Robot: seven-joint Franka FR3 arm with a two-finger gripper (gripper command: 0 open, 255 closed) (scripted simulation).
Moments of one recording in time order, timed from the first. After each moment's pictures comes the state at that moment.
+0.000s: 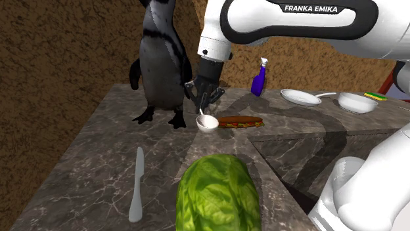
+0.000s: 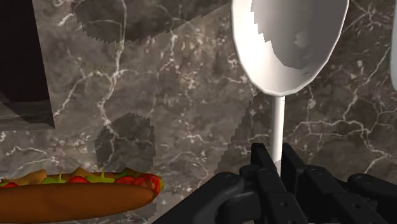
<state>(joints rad) 0.12 -0.24 0.19 -1.89 0.14 1.73 0.88</state>
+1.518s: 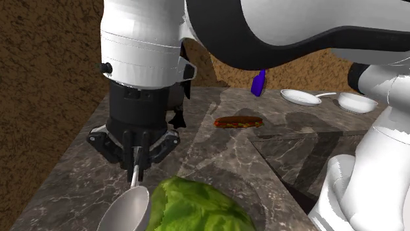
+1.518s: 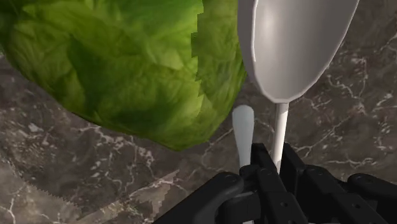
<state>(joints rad) 0.35 0.00 0.56 -1.62 0.03 1.74 1.49</state>
